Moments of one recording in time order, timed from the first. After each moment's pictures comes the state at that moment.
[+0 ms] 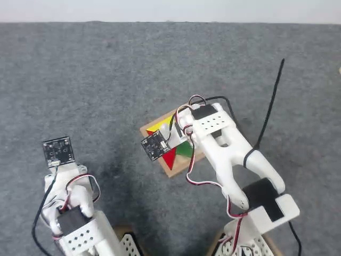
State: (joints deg) left arm -37.0 -102.8 96.9 64.8 -8.5; right arm -29.7 3.6 24.6 50.5 96.8
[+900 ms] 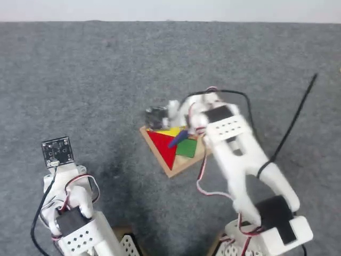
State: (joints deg) left arm -37.0 -102.8 96.9 64.8 -8.5; right arm -28.5 -6.9 27.8 41.1 69.8
